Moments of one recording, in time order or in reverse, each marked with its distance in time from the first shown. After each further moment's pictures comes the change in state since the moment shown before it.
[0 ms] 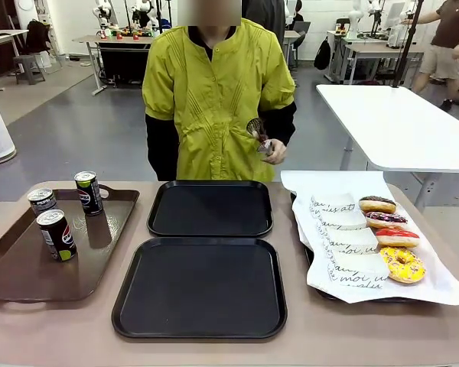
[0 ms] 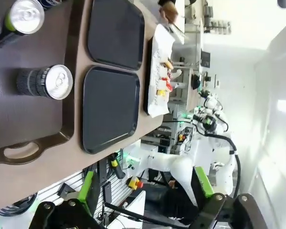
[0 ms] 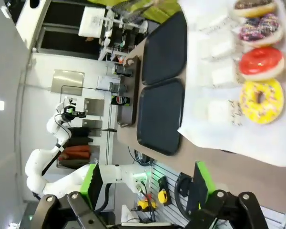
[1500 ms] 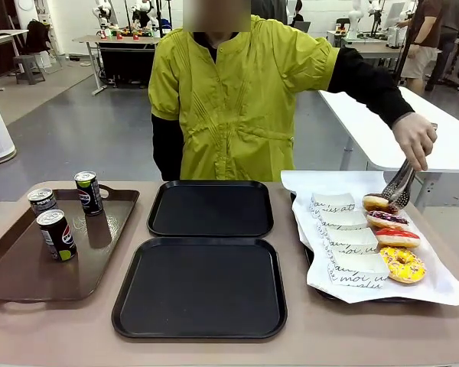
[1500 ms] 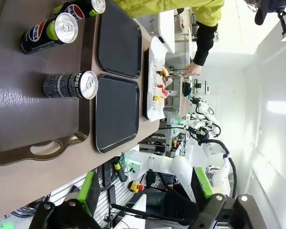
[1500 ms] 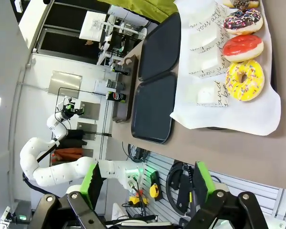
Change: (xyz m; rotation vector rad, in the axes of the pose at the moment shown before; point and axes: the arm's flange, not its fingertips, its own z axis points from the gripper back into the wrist) left arm -0.006 0.049 0.064 -0.059 -0.049 -0.031; right arm -0.052 -0.006 0.049 -0.012 -0.049 0.050
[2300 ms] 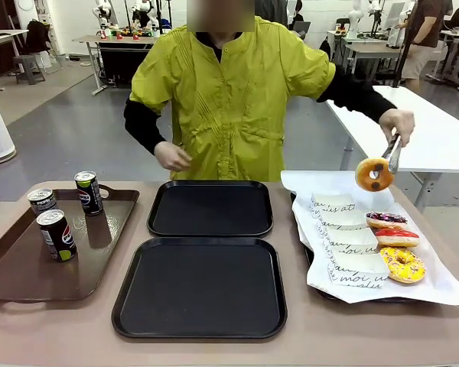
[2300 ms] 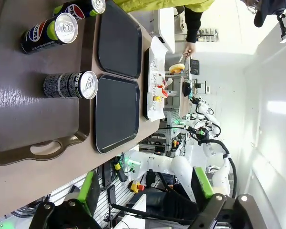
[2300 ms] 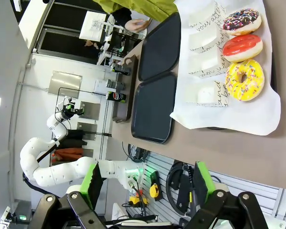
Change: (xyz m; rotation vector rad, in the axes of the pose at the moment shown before) left arm 0.000 0.000 0.000 0.000 0.000 0.000; right arm 0.000 0.000 0.000 0.000 0.000 -0.001
